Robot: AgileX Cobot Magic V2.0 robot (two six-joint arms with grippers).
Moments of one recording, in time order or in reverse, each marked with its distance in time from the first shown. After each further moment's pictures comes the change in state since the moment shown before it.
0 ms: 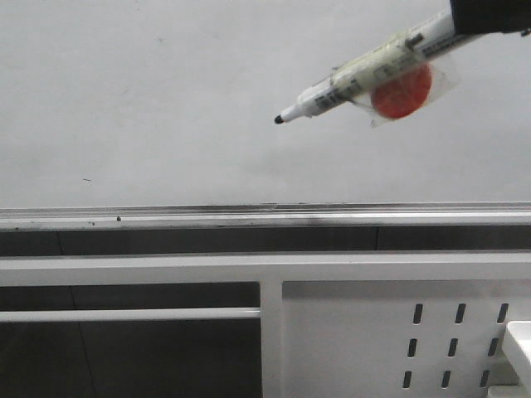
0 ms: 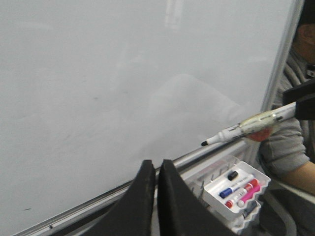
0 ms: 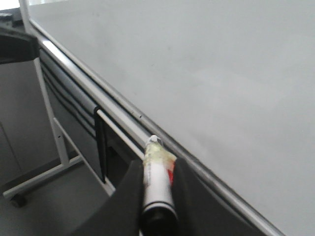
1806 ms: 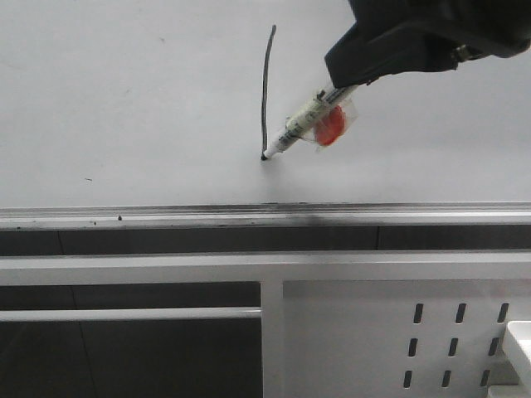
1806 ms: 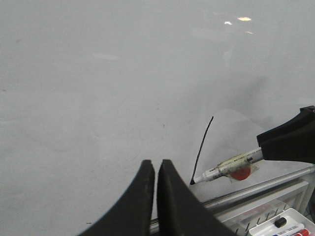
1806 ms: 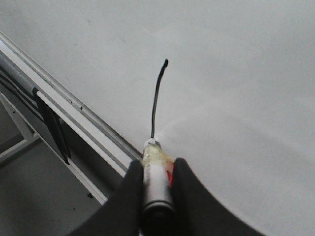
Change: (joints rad) left arm 0.188 -0.002 0.047 -0.036 -0.134 -0.002; right arm -0.138 0.442 -0.212 -0.021 -0.047 0.002
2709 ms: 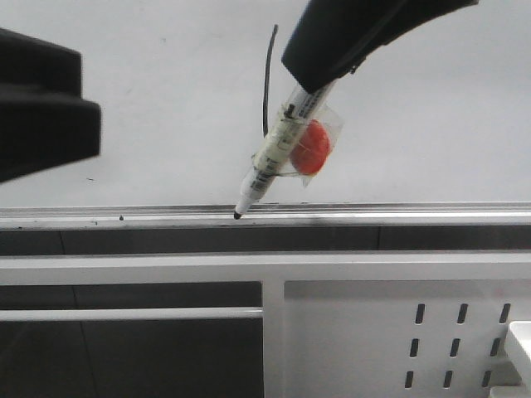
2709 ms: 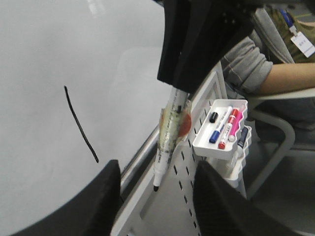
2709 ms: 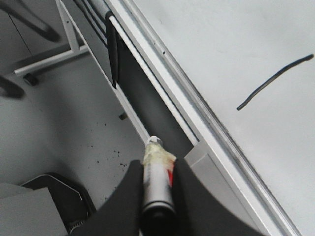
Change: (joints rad) left arm 0.000 0.369 -0.142 0.719 -0.204 -0.005; right arm 0.221 0.024 -0.281 -0.083 0.554 -0.004
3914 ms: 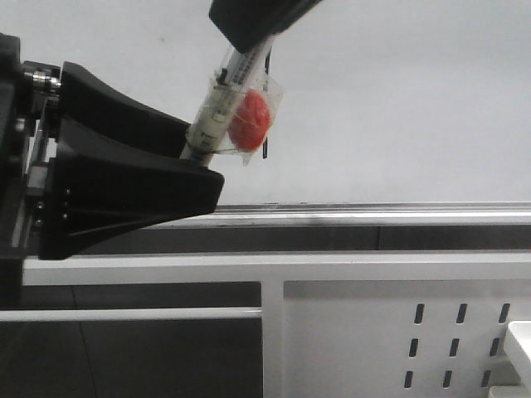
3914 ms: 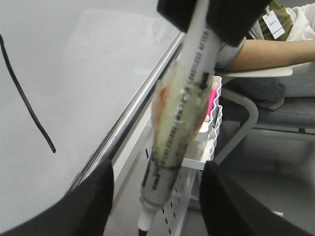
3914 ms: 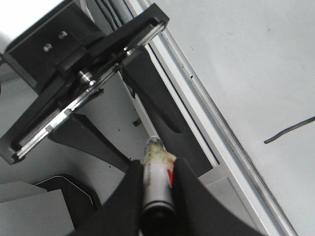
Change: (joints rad) left arm 0.000 0.364 -0.146 0.040 -0.110 0.006; right arm 0.074 0.039 -0.084 0.016 0.026 -0.009
